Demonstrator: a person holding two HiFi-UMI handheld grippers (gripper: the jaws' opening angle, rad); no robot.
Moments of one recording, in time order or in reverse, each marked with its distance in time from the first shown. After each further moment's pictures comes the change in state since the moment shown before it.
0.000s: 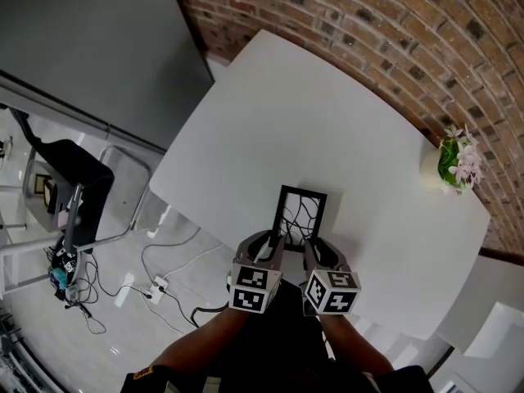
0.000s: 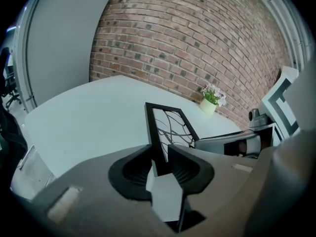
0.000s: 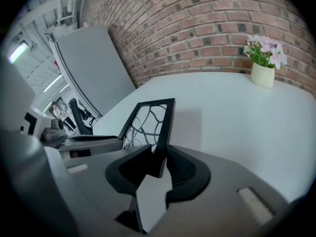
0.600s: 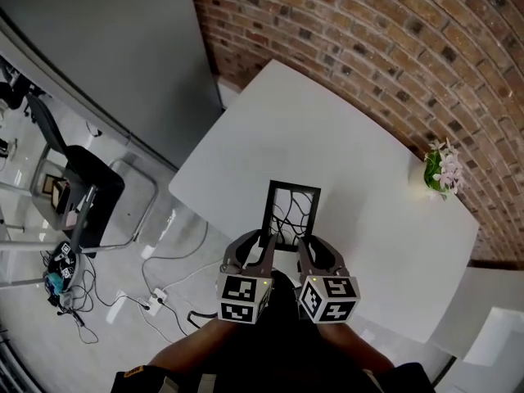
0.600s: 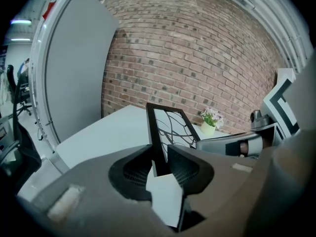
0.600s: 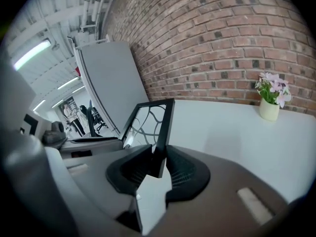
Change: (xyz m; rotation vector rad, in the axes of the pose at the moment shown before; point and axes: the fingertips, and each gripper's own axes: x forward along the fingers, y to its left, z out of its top) left arm -0.101 0.008 0.067 0.019 -0.225 0.073; right arm -0.065 0.083 0.065 -0.120 -0.189 0.069
